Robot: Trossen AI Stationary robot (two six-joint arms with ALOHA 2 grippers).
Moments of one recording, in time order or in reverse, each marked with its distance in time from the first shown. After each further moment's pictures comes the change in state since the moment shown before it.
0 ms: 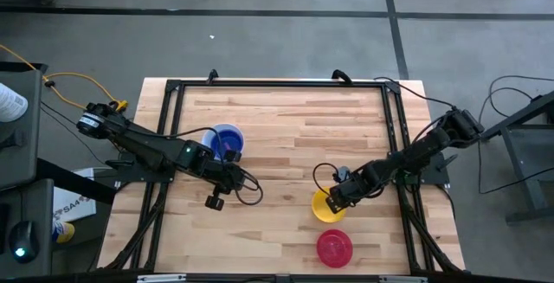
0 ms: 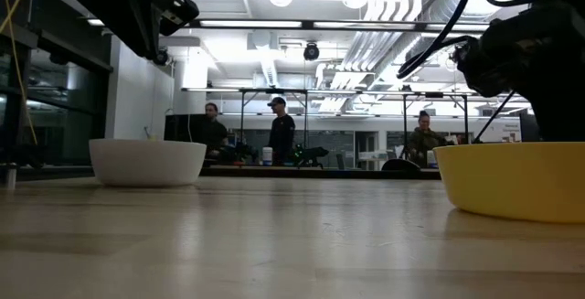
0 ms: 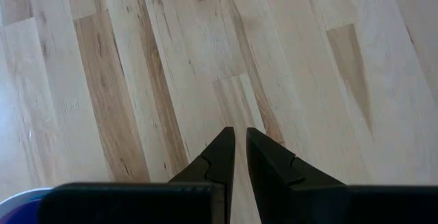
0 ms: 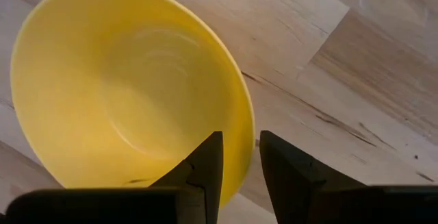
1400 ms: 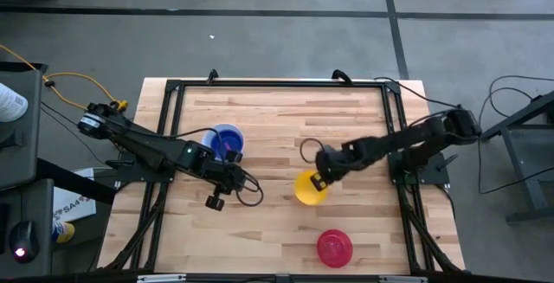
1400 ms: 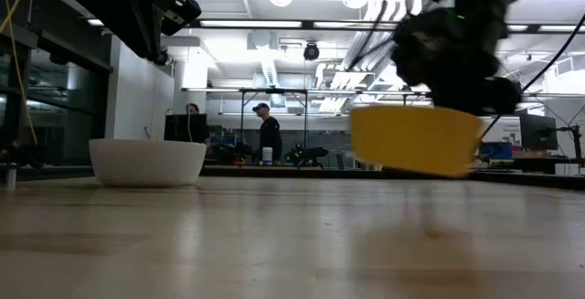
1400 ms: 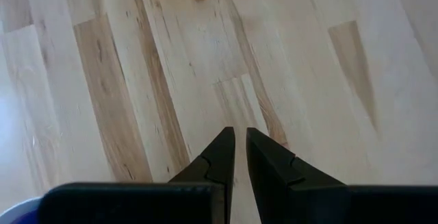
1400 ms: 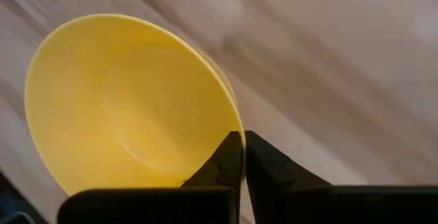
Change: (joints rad) left arm 0.000 0.011 0.000 0.010 -0.004 0.034; right arm -0.299 -0.001 0.068 0.111 -0.019 -0.368
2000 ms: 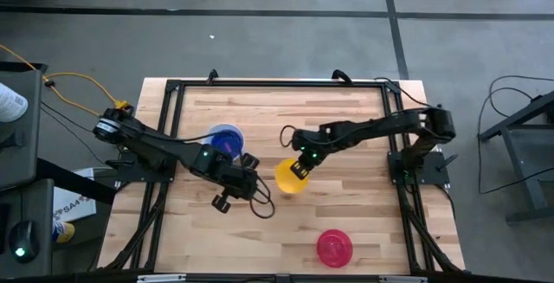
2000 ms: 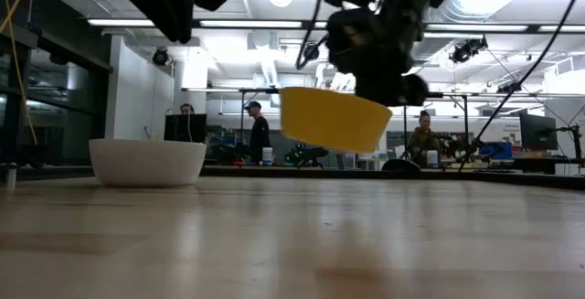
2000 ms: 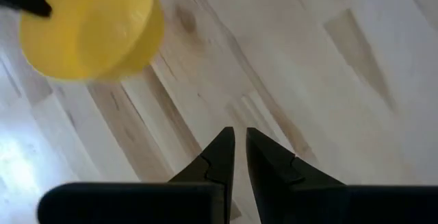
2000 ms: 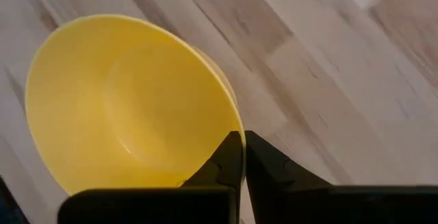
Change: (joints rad) left arm 0.003 0.183 0.249 -0.142 0.002 0.270; right arm -0.164 0.221 0.309 -0.072 -0.072 -0.372
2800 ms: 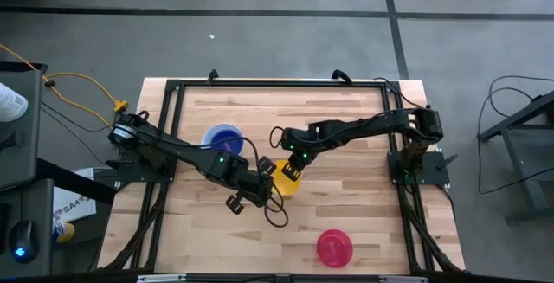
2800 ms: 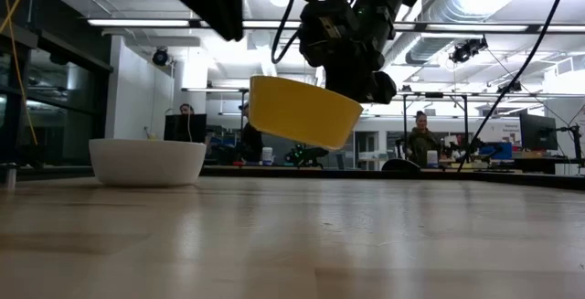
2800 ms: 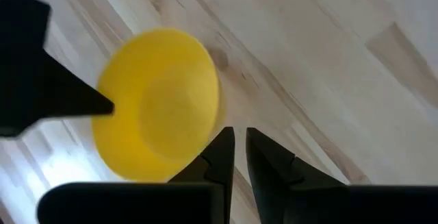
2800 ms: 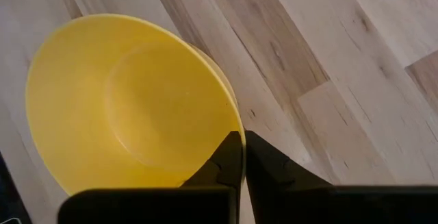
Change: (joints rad) left arm 0.000 0.155 0.166 0.017 -0.084 0.170; right arm -0.001 0.101 0.139 -0.014 -0.024 -0.131
